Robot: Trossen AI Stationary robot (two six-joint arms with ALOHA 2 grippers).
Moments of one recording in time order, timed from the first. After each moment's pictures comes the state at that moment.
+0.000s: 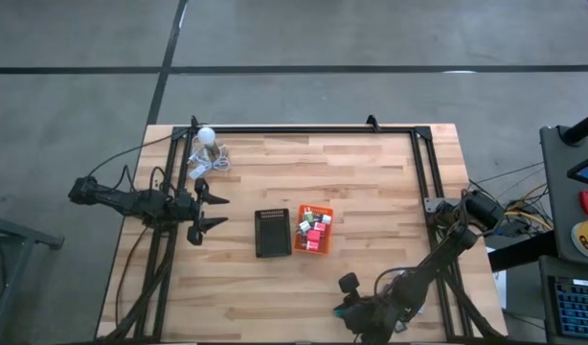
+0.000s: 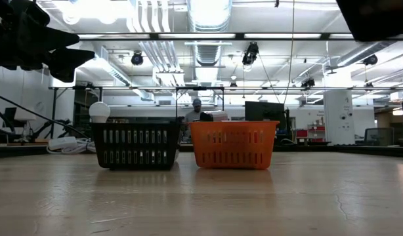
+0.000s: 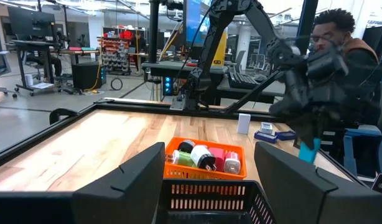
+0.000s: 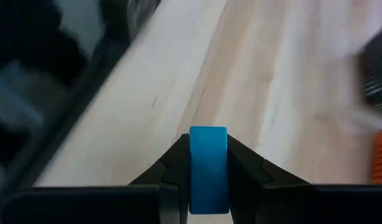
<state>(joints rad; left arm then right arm) -0.28 0.02 0.01 0.05 -0.29 -0.06 0.83 1.86 1.11 -0.18 0.45 0.25</state>
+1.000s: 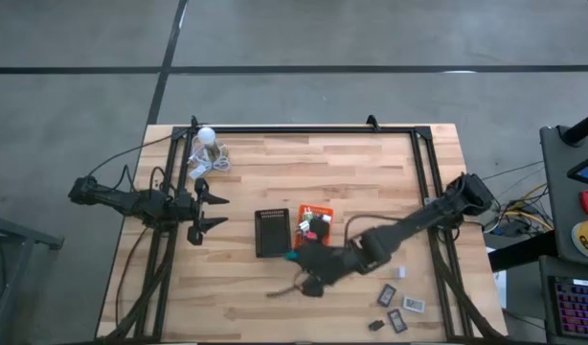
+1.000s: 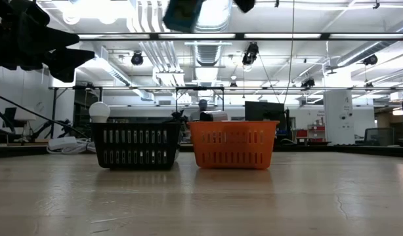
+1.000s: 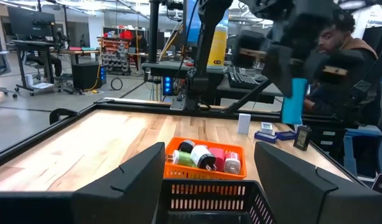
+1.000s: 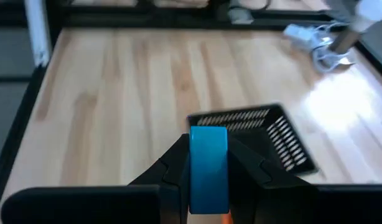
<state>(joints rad) -0.28 0.02 0.01 0.05 -0.29 -0.06 0.46 1.81 1.45 -0.33 0.52 0.33</state>
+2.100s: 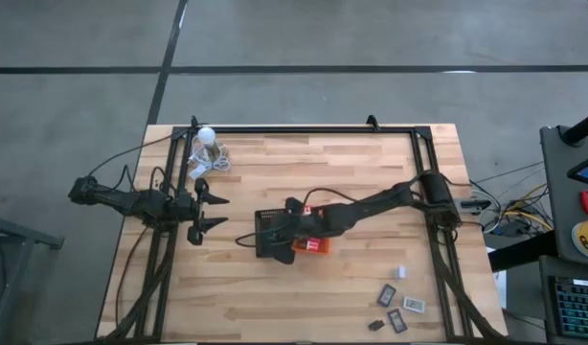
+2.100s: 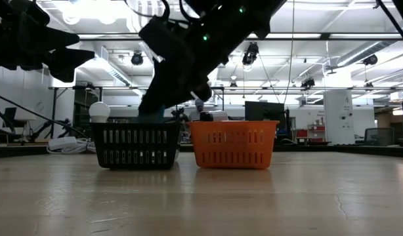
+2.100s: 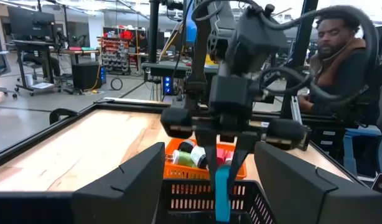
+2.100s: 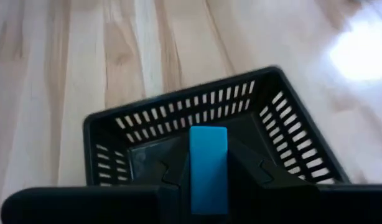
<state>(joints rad) -0.28 0.02 0.01 0.05 -0.29 -0.06 0.17 2.07 1.45 -0.12 0.23 0.31</state>
